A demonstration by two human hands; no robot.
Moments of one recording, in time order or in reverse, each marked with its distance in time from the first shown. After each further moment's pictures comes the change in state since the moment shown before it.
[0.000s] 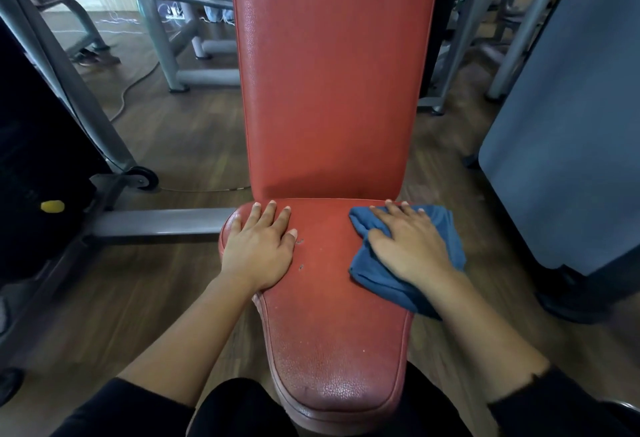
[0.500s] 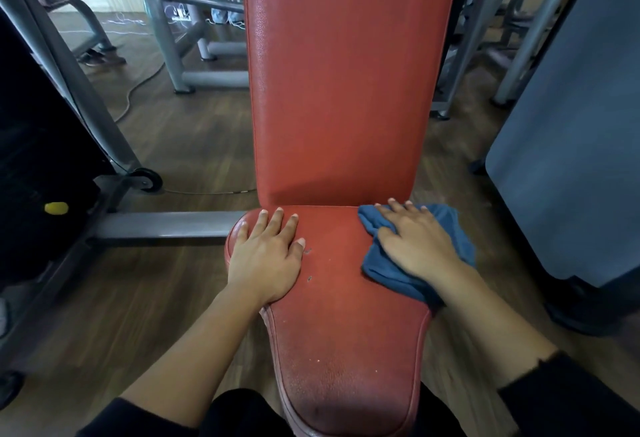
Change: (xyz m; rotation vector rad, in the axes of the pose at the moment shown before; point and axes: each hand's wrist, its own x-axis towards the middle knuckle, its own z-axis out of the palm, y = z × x) left_hand 0.000 -0.002 0.002 -0.013 0.033 0.001; right_hand 0.030 0.006 0.002 -0.048 -0.054 -0.037
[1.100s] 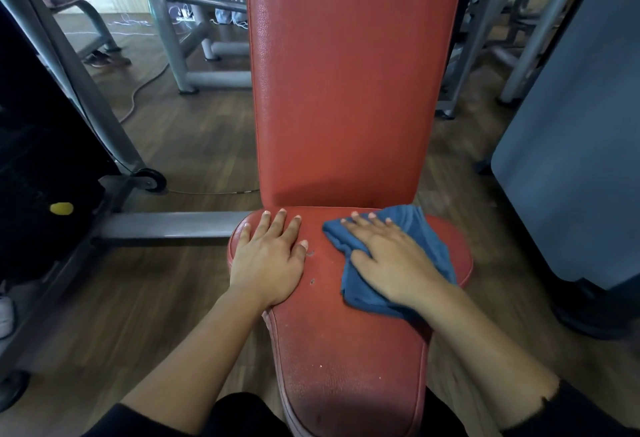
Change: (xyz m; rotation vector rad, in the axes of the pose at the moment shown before) left_hand 0.000 -0.001 0.001 -0.010 0.009 0.001; right_hand -0.022 -0.034 0.003 0.094 -0.033 -0.237
